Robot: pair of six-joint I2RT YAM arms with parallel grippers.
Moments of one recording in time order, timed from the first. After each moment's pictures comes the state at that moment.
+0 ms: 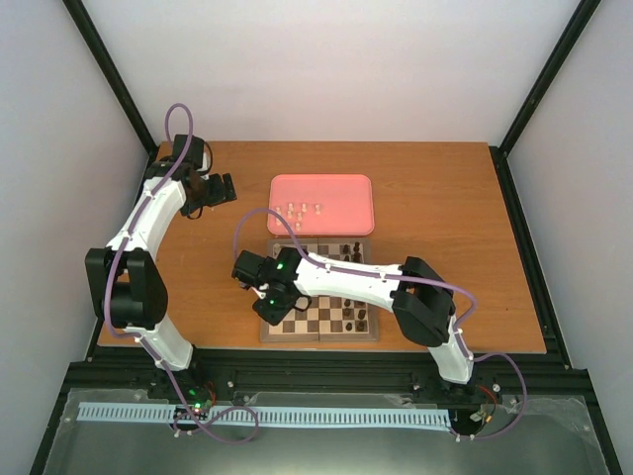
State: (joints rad) left arm -0.06 1.68 1.48 -0.86 0.02 -0.36; right arm 1.21 2.05 1.71 -0.99 -0.03 0.27
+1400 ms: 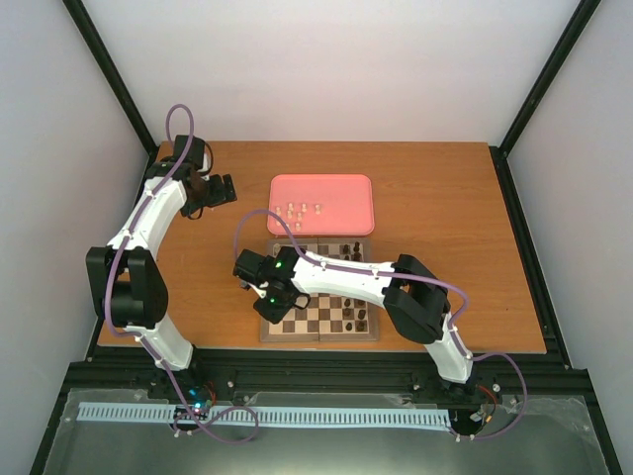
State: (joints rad) left arm -0.06 1.69 1.48 -0.86 0.02 -0.36; right arm 1.18 2.09 1.71 -0.96 -0.06 0.22
